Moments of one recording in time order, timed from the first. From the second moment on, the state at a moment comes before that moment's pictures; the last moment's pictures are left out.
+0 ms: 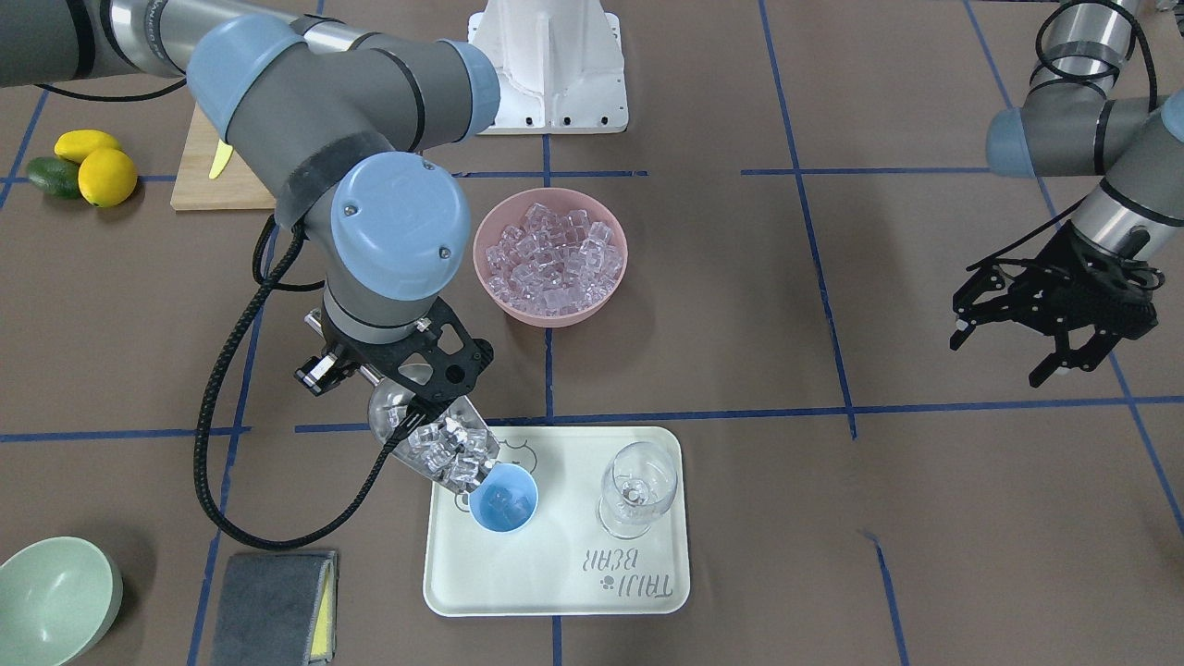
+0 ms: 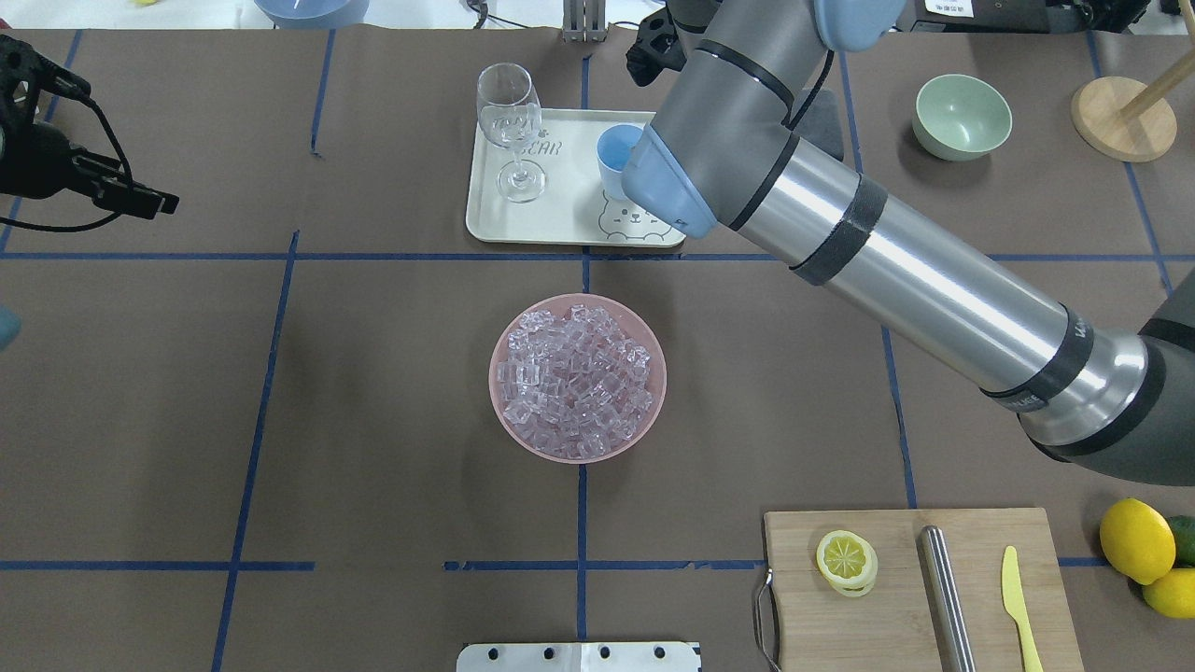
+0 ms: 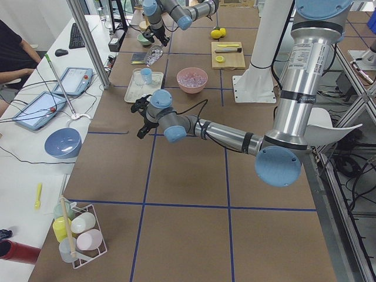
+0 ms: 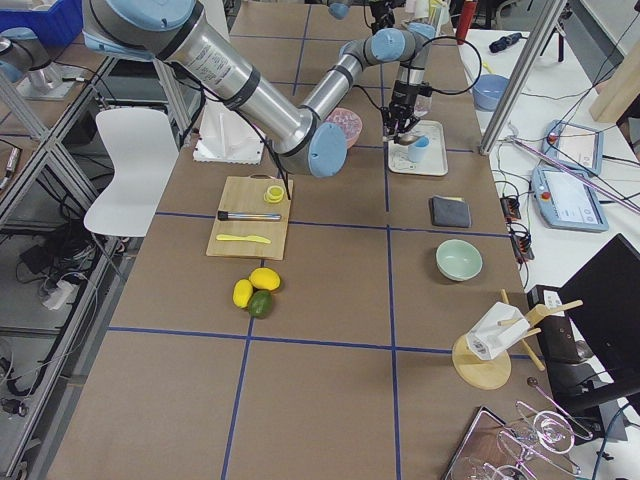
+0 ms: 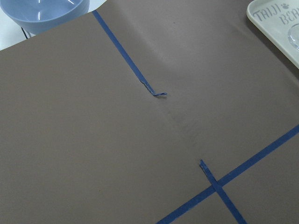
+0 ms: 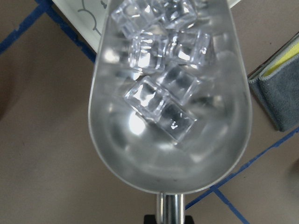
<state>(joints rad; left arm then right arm) -1.09 -1.74 -1.61 -2.32 -2.13 -0.39 0.83 -0.53 1.36 -2.21 1.93 -0.14</state>
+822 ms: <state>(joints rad) -1.09 -1.74 -1.61 -2.33 -2.13 -0.39 0.83 -0.47 1.30 -2.27 1.78 -0.23</state>
